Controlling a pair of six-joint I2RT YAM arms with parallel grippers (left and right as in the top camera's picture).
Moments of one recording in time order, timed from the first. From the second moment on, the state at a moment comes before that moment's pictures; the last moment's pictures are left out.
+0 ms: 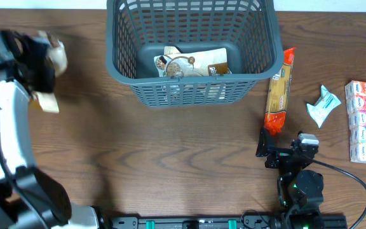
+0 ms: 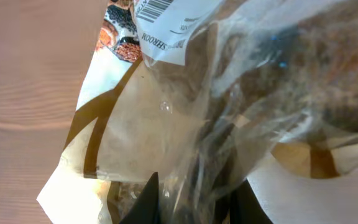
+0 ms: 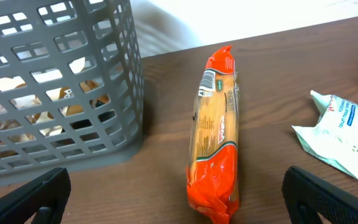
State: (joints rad) left arm 0.35 1.64 1.49 -0.85 0.06 0.44; right arm 0.12 0.10 0.06 -0.18 0.13 0.24
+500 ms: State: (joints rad) left arm -0.05 1.56 1.96 -0.83 0.19 0.39; right arm 0.12 0.10 0.06 -0.18 0.13 0.24
